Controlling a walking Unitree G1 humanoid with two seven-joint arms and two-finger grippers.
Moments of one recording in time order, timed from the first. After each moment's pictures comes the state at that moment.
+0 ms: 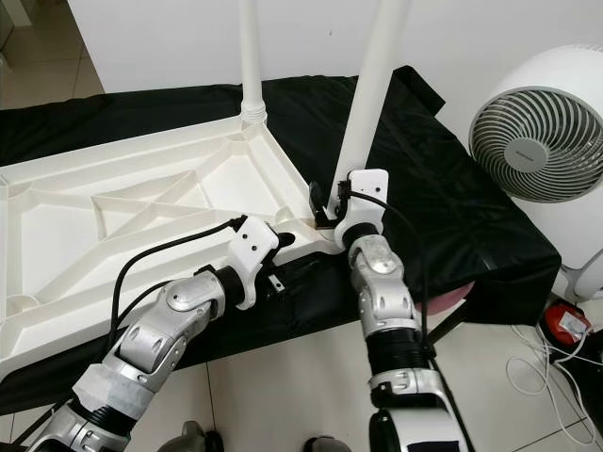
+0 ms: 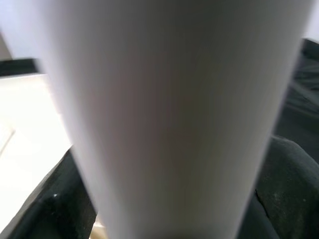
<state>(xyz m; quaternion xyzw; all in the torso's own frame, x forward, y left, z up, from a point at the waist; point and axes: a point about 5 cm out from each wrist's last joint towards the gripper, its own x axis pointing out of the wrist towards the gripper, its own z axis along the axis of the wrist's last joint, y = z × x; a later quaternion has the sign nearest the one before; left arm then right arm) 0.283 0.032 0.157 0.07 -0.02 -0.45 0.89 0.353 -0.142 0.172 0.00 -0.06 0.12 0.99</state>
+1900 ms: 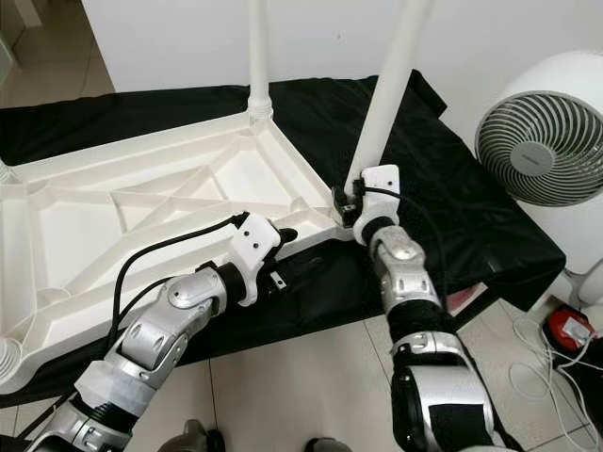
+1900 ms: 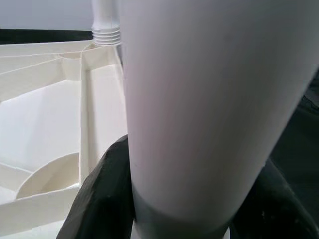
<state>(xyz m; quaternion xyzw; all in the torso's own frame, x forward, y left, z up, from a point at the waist) 0.284 0.029 0.160 0.07 -0.03 -0.46 0.89 0.375 -0.160 0.166 -0.04 -0.04 0.09 0.99</state>
